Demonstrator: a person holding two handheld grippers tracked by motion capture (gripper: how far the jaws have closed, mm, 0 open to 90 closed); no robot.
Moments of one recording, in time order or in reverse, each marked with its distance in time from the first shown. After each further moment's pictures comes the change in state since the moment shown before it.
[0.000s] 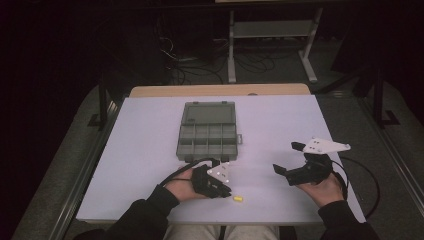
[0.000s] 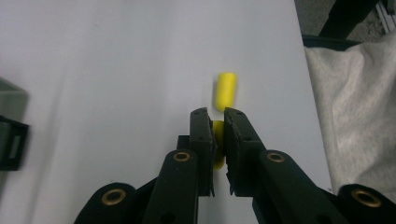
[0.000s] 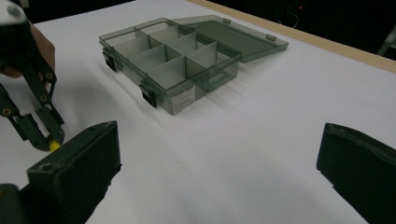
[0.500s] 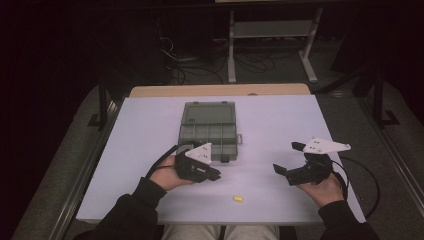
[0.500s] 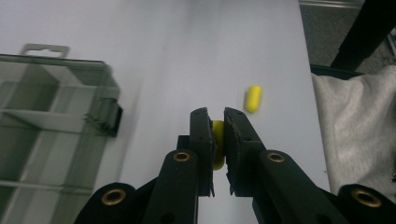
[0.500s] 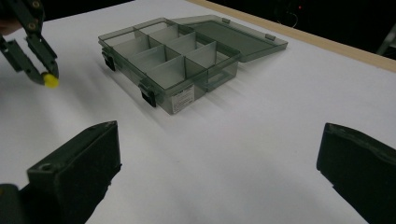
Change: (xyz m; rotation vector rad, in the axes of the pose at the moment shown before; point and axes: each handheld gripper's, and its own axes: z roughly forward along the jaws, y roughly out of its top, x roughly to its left) left arm 0.016 -0.008 -0.058 -0.099 0.088 -0.065; right arm -0.001 0.000 0.000 0.000 -0.001 0.003
